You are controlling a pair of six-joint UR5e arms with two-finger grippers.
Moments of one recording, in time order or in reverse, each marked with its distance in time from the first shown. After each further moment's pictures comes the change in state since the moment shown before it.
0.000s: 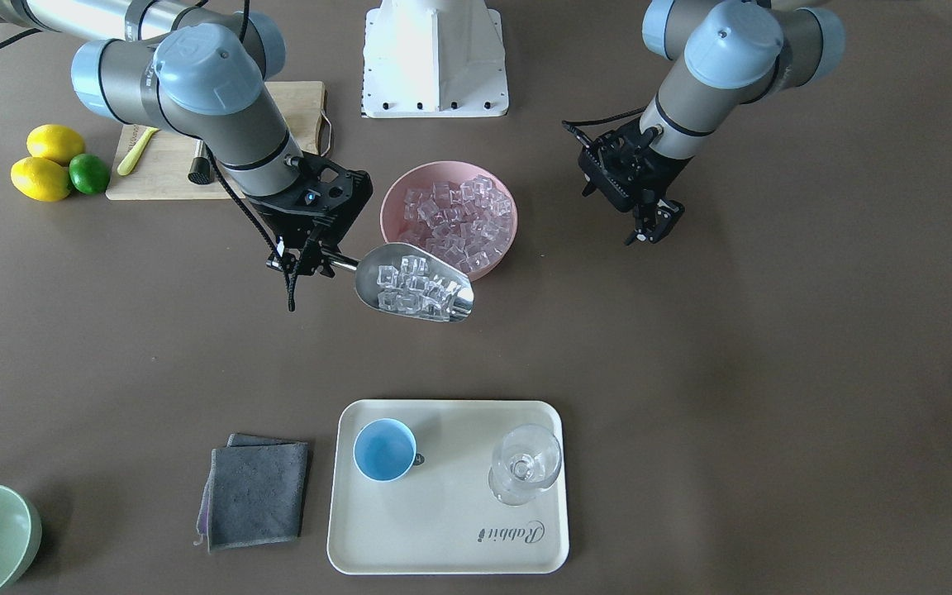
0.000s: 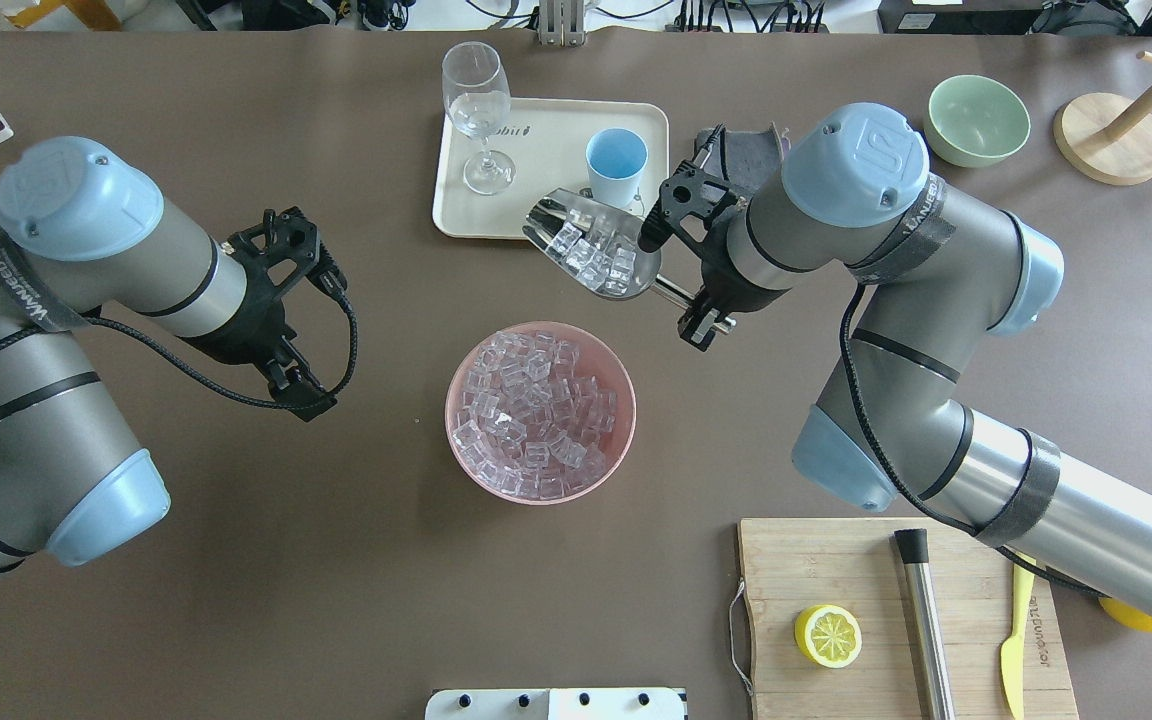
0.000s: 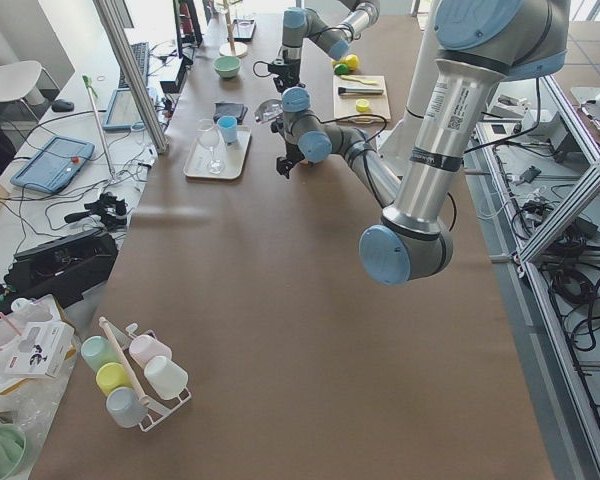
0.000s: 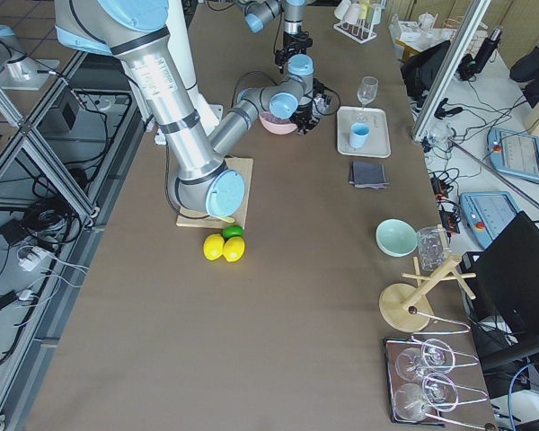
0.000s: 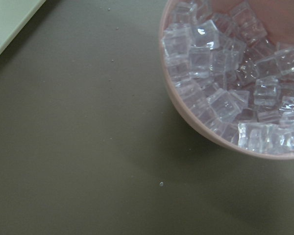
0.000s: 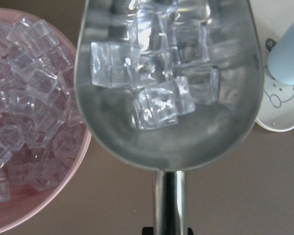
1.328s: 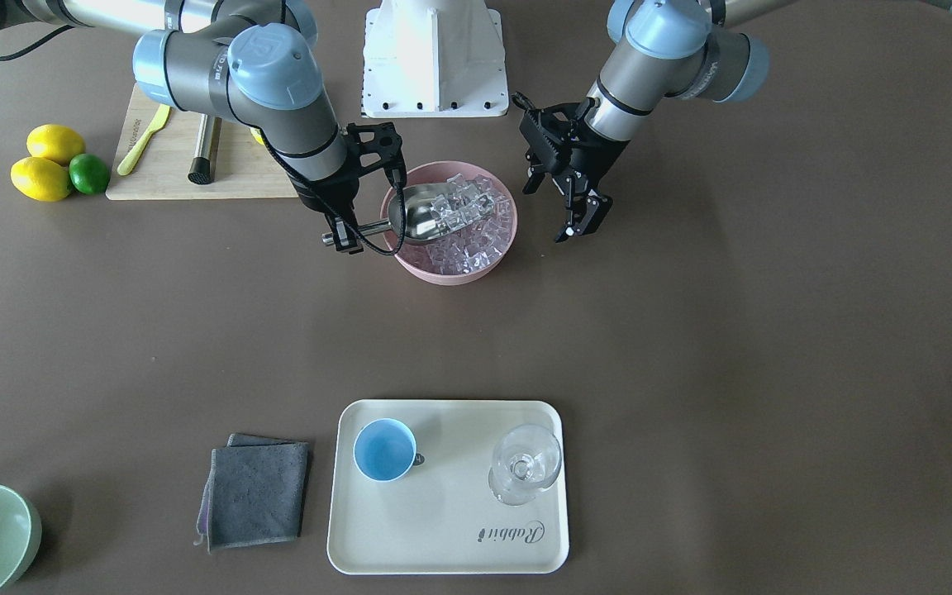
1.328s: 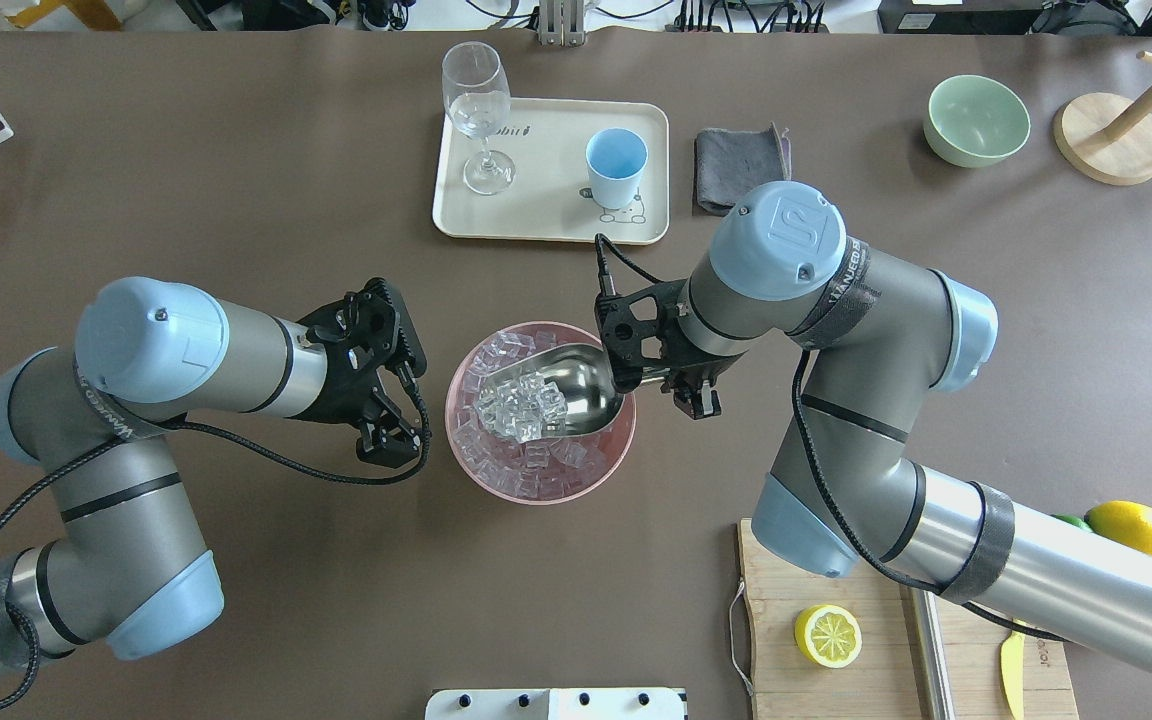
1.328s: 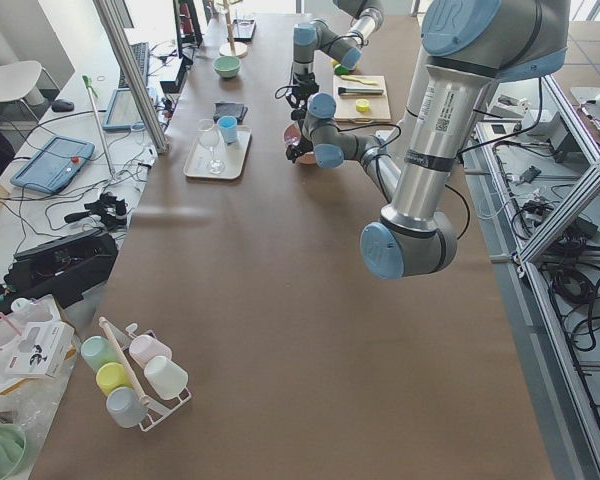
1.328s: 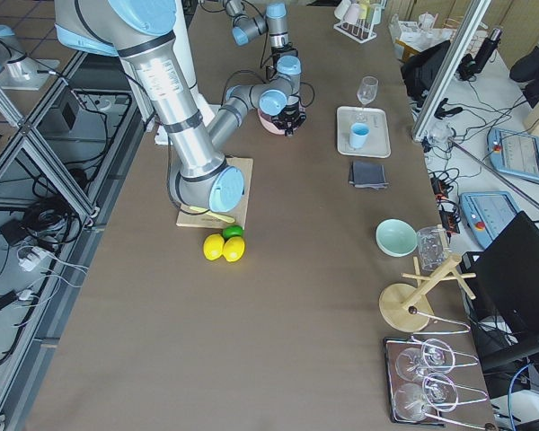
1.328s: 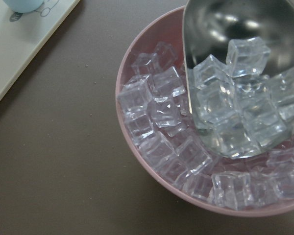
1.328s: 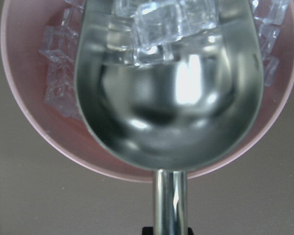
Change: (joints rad) left arm 0.172 -0.004 0.051 -0.364 0.249 0.000; right arm -0.106 0.025 -0.002 -0.092 -0.046 -0.696
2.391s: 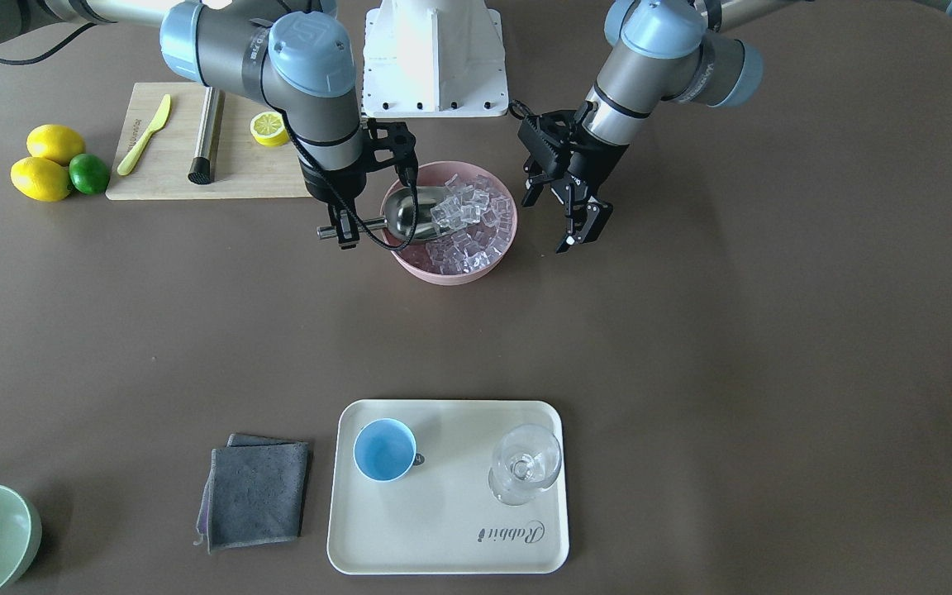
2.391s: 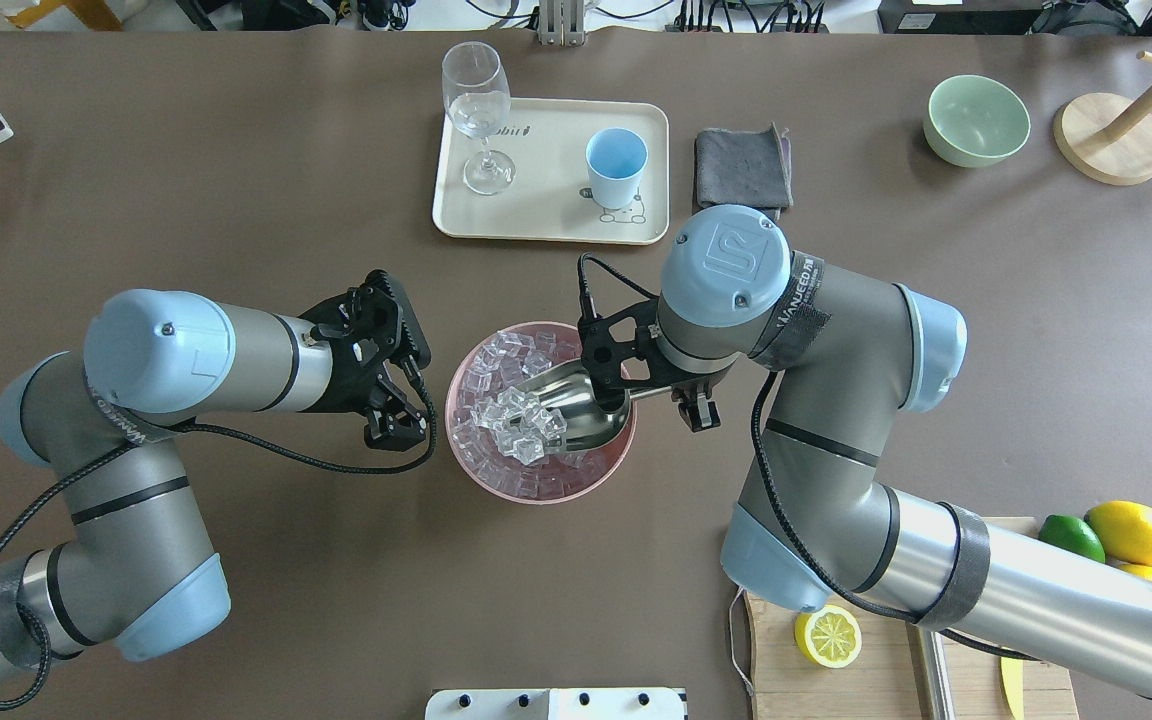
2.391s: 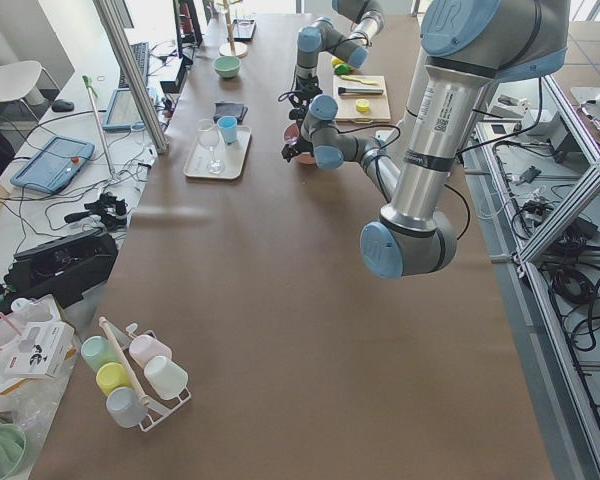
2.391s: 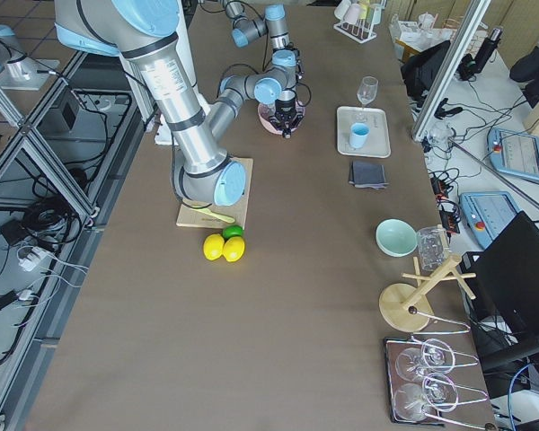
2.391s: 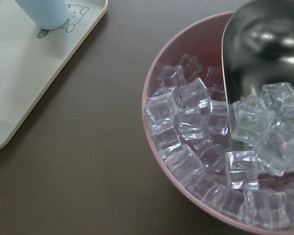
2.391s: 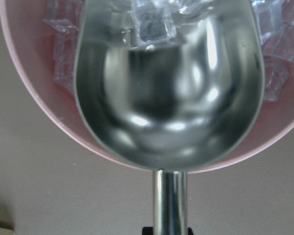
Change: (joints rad) left arm 0.009 -0.005 0.018 -0.039 0.088 -0.001; right arm -0.043 0.047 0.024 -0.197 -0.111 -0.025
